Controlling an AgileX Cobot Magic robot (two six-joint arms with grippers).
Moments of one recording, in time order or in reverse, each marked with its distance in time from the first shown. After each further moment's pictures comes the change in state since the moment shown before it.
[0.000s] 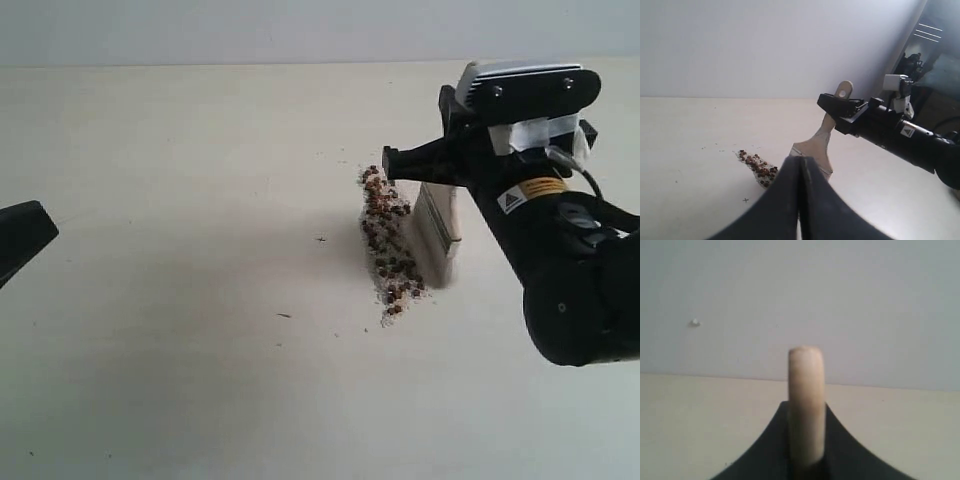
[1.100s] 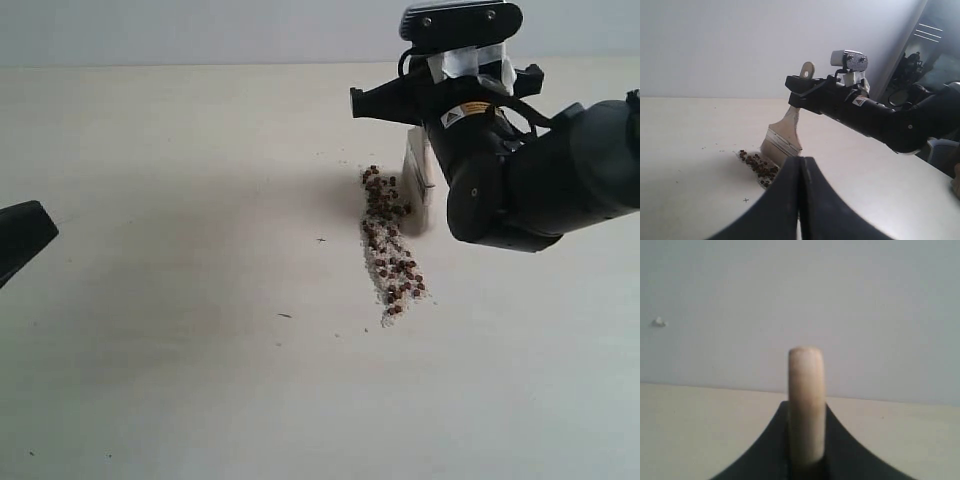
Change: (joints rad) left arm 0.000 0.000 0.000 0.000 0.000 0.000; right arm -0.094 0.150 -0.335 0.048 0.196 -0.173
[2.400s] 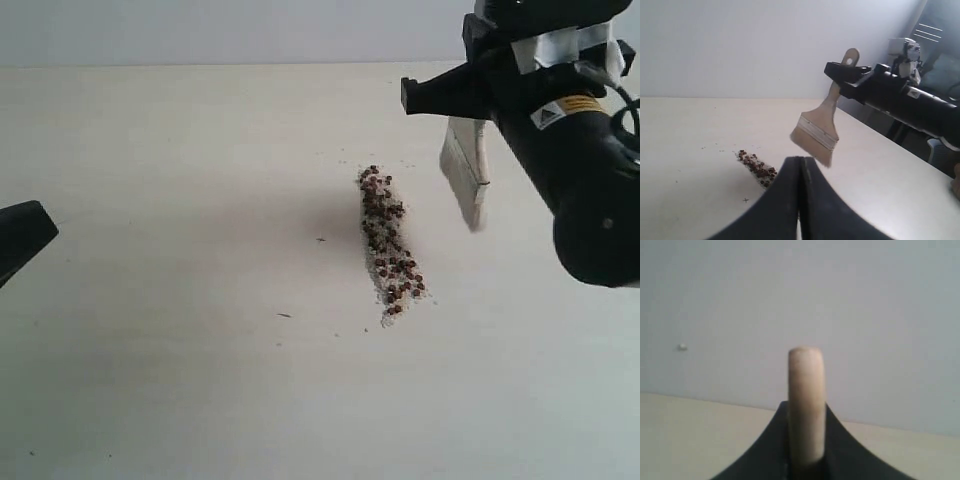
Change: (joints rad) left arm 0.000 0.000 0.000 0.000 0.000 0.000; right arm 0.000 -0.320 0.244 -0.083 0.018 -0.032
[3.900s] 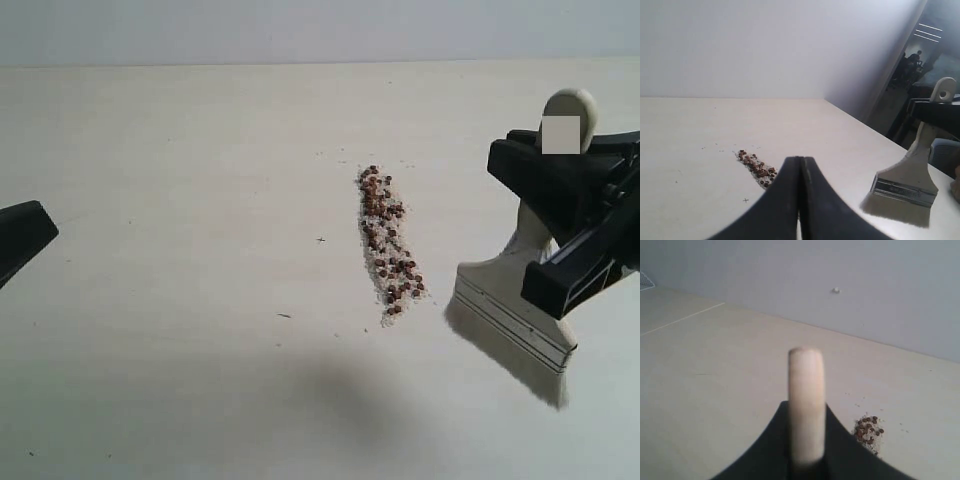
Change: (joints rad) left arm 0.000 0.000 0.000 0.000 0.000 0.000; right arm 0.000 -0.815 0.285 -0.726 0.784 0.589
